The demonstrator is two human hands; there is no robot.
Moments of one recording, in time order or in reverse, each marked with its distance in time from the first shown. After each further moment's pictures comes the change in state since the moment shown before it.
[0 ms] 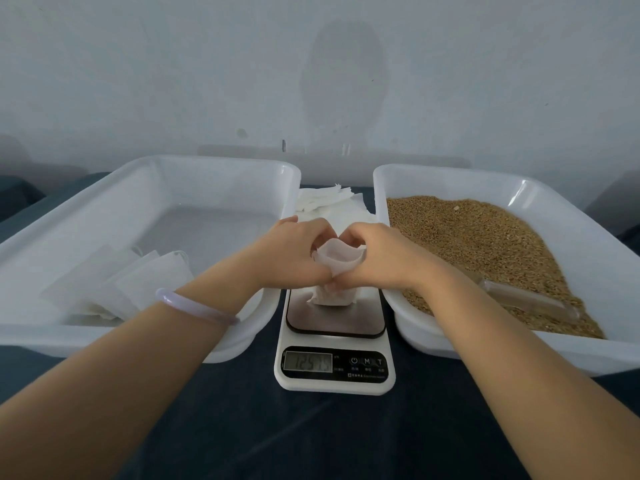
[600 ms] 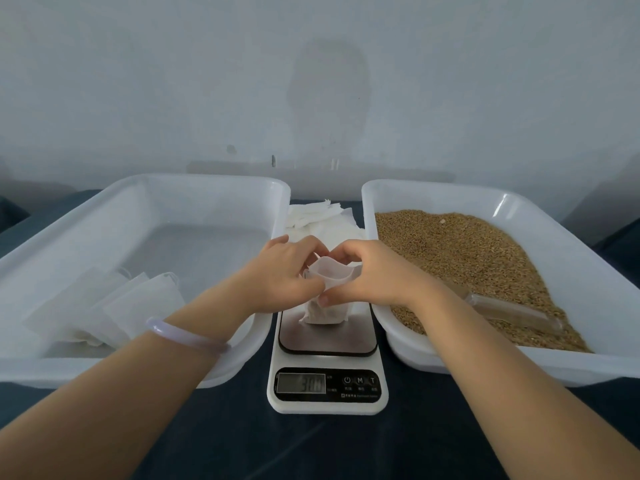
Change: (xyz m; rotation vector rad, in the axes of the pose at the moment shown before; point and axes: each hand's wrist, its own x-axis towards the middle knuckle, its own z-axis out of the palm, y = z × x) left_hand -0.002 0.004 -0.003 -0.069 0.020 0.039; right_hand -0.004 0.004 -0.002 0.201 -0.025 -0.007
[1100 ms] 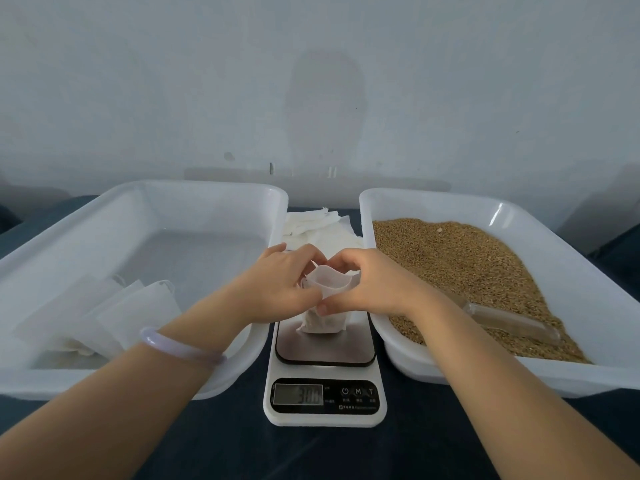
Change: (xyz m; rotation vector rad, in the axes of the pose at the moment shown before) left_hand -0.003 0.002 -0.001 -0.028 -0.028 -0.011; right_hand 0.002 0.004 0.000 0.014 0.008 -0.013
